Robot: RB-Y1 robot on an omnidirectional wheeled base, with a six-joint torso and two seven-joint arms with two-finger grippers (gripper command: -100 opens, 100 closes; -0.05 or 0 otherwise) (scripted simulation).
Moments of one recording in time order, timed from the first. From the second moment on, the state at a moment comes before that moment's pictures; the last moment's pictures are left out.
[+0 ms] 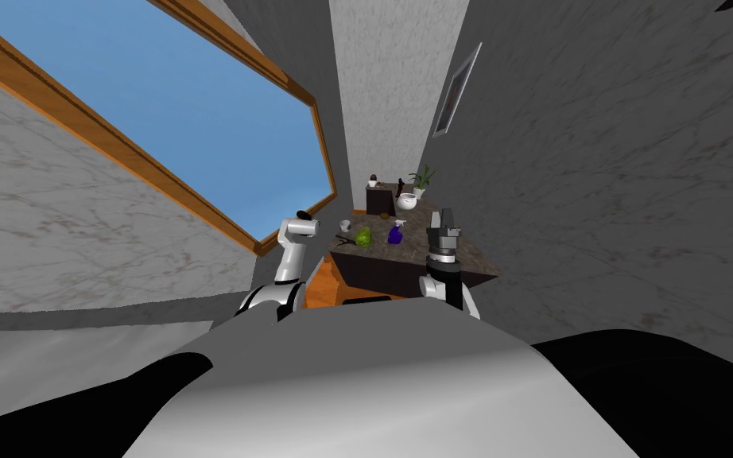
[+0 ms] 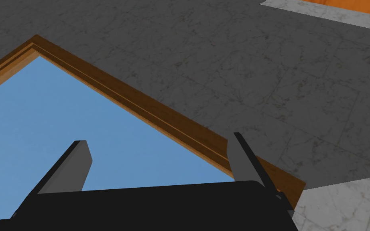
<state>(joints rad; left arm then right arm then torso) -0.56 0.30 0.11 -1.57 -0.08 1.31 -0.21 0.46 0.00 -0.05 -2.29 0.12 -0.61 0.02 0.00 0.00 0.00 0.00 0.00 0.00</state>
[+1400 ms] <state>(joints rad) -0.78 0.42 0.24 -1.33 -0.03 1.65 -0.32 0.46 0.00 -0.05 -2.29 0.12 -0.61 0.02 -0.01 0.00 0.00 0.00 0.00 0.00</state>
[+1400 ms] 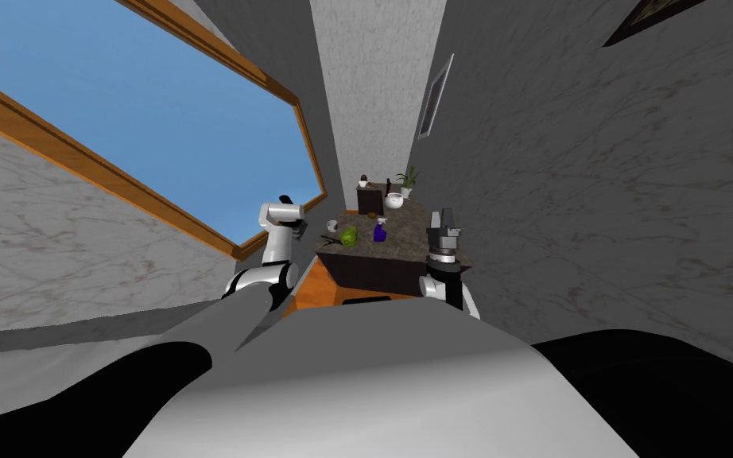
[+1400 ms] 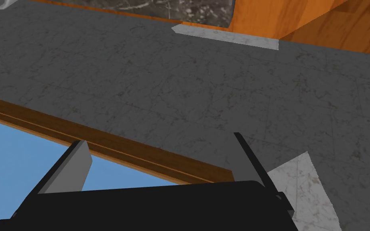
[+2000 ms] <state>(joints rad) -0.75 0.39 0.27 -1.21 0.00 1.73 -0.36 0.46 0.00 -0.05 -2.29 0.12 -0.61 0.02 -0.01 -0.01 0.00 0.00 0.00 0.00</state>
